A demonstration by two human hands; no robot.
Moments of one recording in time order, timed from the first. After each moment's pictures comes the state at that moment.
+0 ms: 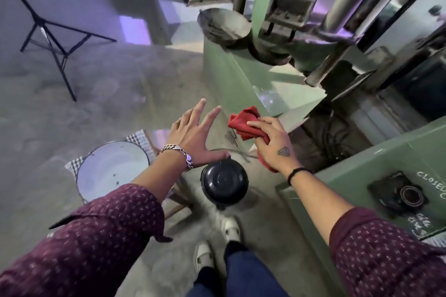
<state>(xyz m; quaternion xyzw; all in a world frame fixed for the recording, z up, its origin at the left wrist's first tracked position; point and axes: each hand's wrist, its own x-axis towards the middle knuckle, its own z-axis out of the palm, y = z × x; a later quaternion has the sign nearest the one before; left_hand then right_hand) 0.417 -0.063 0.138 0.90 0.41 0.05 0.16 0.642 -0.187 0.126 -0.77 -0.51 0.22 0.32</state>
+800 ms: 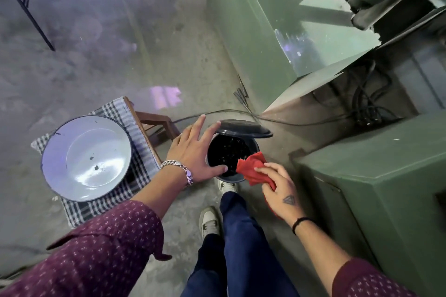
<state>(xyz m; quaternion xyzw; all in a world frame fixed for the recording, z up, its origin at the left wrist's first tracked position) 0.442 -0.048 -0.057 0.85 0.43 -0.12 0.27 0.648 -0.257 -0.106 -0.81 -0.39 0.35 0.25</state>
